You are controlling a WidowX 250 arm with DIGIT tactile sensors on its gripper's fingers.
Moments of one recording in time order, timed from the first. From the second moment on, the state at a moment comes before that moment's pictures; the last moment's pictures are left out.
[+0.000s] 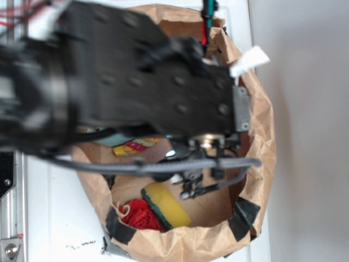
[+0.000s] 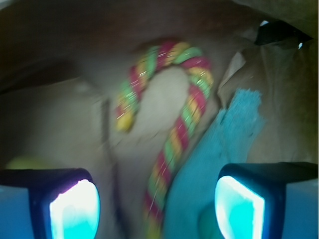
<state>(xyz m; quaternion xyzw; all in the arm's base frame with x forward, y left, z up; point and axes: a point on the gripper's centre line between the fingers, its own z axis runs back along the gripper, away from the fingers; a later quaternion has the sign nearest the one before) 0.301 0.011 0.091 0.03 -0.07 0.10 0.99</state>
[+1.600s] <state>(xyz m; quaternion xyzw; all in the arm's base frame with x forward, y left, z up) 0.306 0.002 0.072 0.03 -0.04 0.07 1.00</state>
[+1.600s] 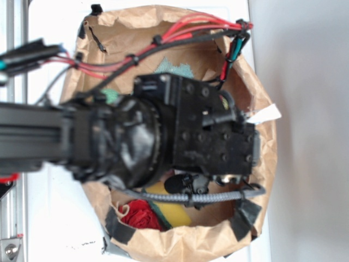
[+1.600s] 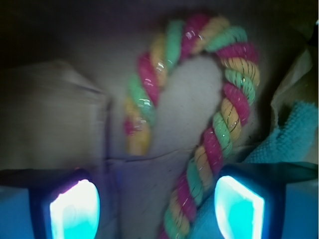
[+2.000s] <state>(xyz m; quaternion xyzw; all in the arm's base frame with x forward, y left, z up) 0.316 0.005 0.087 0.02 -0.05 0.09 0.99</state>
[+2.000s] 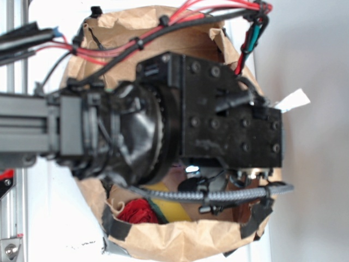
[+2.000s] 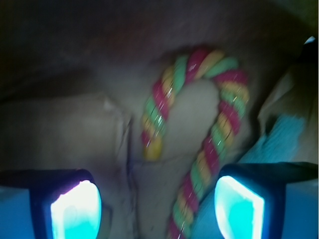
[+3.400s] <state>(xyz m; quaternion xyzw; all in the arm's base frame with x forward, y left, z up) 0.336 -0.002 0.033 0.02 -0.01 0.11 0.99</state>
